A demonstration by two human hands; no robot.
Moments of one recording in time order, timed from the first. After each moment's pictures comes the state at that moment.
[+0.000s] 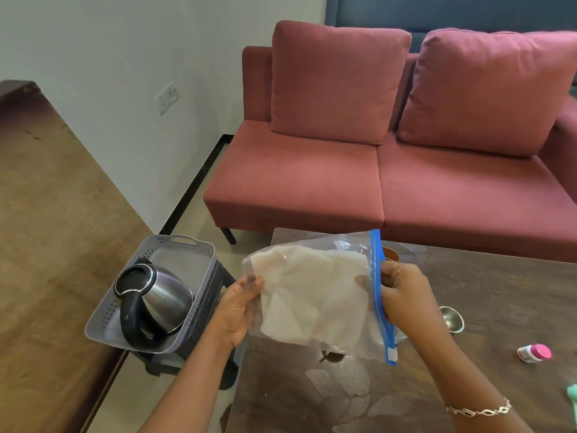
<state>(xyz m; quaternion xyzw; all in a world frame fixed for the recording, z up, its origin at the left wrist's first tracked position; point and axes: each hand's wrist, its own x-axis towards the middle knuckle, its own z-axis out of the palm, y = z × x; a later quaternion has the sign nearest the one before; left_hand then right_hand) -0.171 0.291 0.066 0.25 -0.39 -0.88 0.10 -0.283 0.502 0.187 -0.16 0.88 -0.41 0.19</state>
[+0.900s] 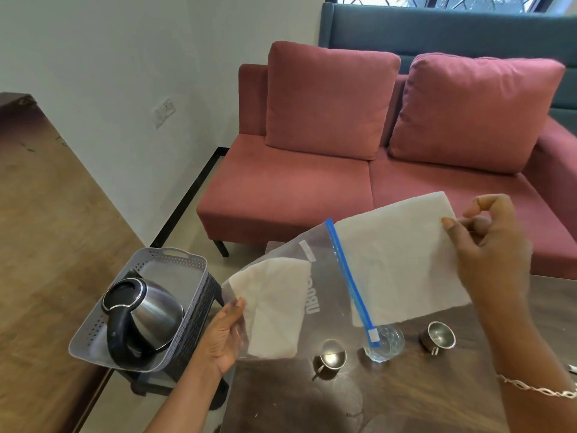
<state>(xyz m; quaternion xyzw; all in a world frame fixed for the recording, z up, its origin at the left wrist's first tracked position) -0.161 0.291 0.051 0.29 -0.28 -0.91 0.11 -0.344 0.542 0.238 -0.16 0.85 -0.47 -0.17</state>
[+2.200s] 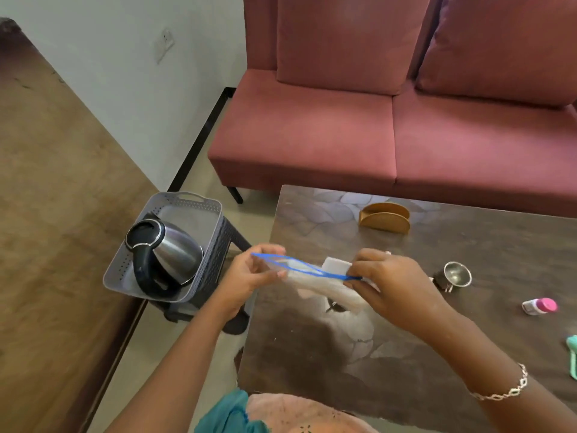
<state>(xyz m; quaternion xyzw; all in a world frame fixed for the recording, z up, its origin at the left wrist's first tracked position) -0.139 0.306 0.075 0.25 -0.64 -0.72 0.03 -0.262 0.516 0.148 -0.54 0.82 -0.17 0.05</state>
